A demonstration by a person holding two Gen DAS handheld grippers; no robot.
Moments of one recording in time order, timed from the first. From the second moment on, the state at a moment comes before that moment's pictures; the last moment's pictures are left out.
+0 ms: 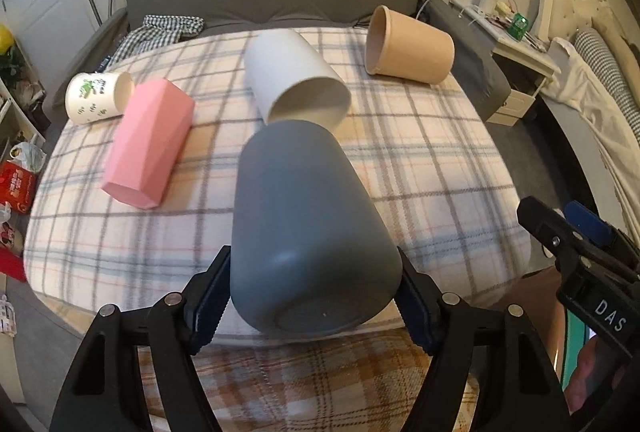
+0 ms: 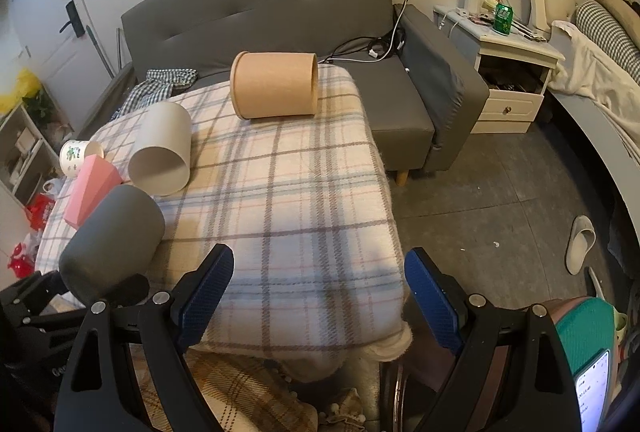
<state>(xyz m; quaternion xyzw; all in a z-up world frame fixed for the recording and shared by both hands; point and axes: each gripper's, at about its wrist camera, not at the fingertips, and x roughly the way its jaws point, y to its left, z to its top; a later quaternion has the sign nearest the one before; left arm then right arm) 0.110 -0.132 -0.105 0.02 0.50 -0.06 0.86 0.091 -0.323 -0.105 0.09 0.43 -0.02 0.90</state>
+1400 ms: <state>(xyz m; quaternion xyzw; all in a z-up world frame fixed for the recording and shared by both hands) 0.182 -0.096 -0.086 0.03 0.52 -0.05 0.85 0.093 -0.303 -0.103 0.09 0.44 0.00 0.89</state>
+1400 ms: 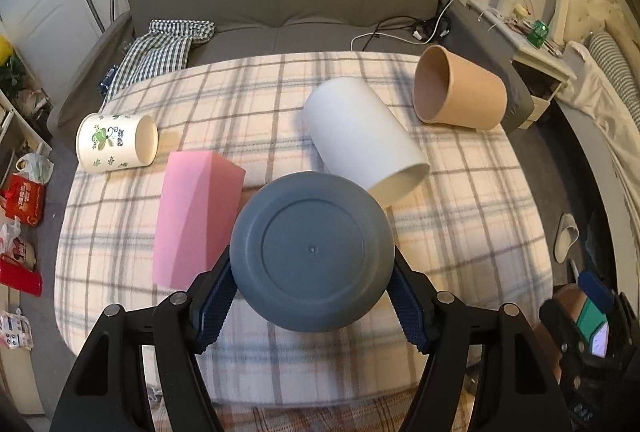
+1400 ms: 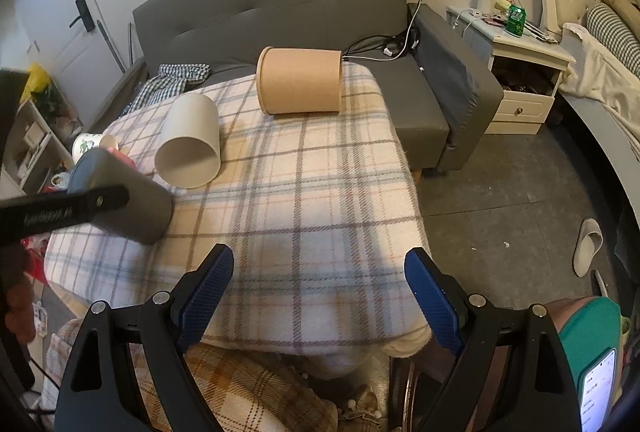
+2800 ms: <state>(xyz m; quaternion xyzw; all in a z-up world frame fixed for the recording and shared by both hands) 0.016 -0.037 0.028 0.02 0.26 -0.02 0.96 0.013 -0.229 0.023 0.04 0.29 0.05 0.95</state>
